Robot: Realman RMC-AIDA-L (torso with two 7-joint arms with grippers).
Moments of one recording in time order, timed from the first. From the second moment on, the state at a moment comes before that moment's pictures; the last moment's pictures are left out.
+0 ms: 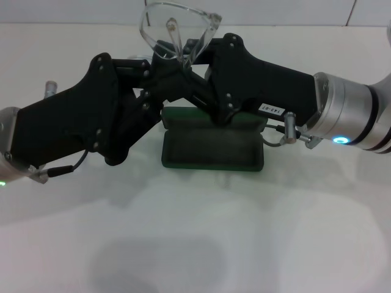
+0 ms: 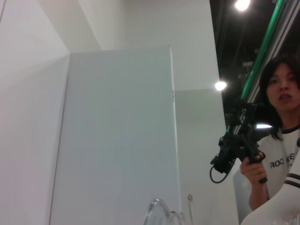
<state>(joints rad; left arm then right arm) -0.49 -2.08 1.00 0.48 1.26 2.03 -1.05 0.67 2.03 -1.96 -0.49 -0.40 -1.52 0.85</state>
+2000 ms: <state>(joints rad) -0.30 -1.91 0.81 0.58 1.31 1.98 -1.14 0.92 2.03 -1.68 -1.51 -2.30 -1.63 2.53</state>
